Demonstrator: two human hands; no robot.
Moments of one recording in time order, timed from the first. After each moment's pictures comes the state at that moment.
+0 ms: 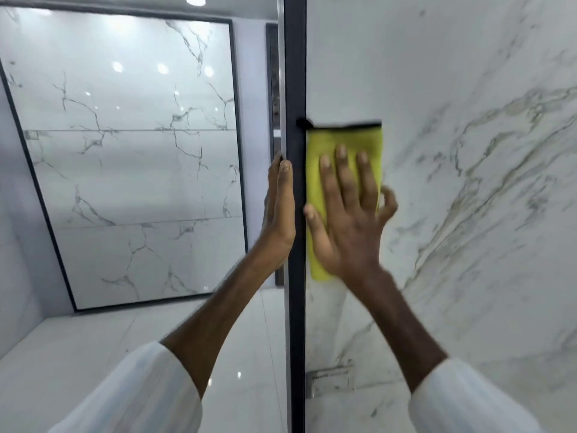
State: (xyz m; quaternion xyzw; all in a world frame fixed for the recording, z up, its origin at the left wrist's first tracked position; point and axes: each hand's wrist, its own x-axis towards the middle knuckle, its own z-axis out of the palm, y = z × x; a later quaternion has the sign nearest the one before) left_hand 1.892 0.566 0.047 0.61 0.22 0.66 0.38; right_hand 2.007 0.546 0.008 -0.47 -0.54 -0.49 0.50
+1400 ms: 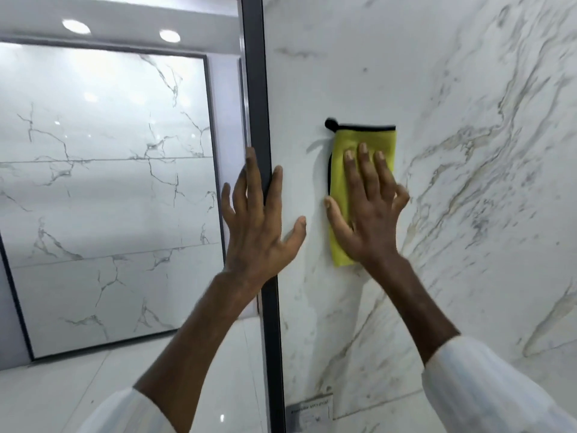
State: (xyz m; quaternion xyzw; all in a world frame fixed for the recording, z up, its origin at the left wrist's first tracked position) left_hand 1.887 0.565 0.060 0.70 0.32 0.55 -0.34; right_hand 2.090 0.535 0.062 -0.48 -0.52 -0.49 0.51
